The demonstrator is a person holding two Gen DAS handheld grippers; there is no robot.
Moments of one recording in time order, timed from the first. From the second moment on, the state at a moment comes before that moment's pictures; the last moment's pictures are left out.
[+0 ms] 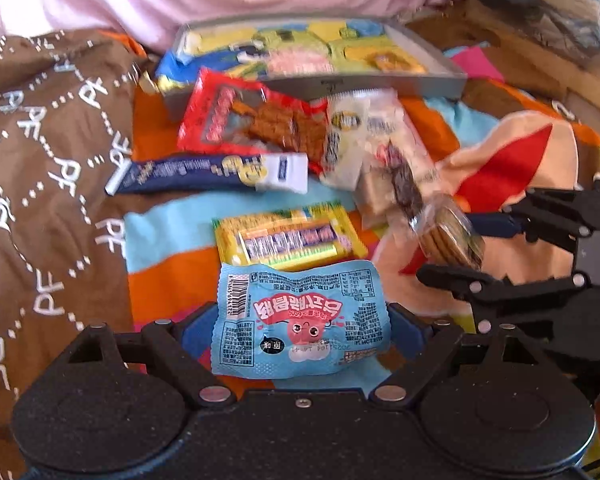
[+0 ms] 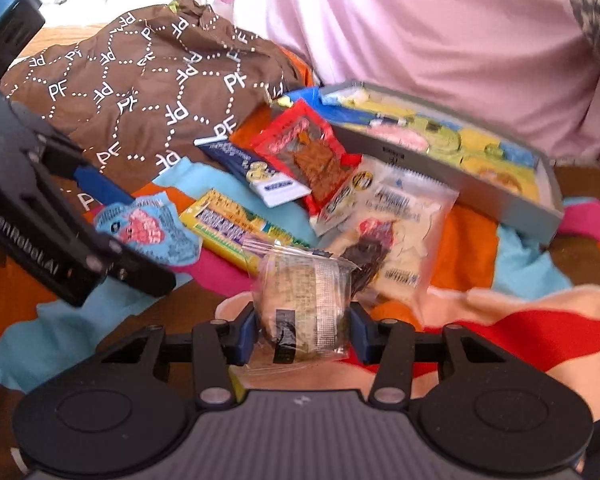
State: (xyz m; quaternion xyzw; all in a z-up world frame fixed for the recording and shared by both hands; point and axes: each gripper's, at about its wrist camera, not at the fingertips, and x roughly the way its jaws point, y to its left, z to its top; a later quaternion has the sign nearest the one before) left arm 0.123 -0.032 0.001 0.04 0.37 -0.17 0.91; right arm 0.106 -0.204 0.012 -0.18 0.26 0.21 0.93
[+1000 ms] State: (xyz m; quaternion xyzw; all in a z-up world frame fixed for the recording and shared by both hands) left arm 0.269 -0.109 0.144 0.01 0.26 -0.11 0.96; right arm 0.222 -0.295 0.071 -0.14 0.04 0.01 0.99
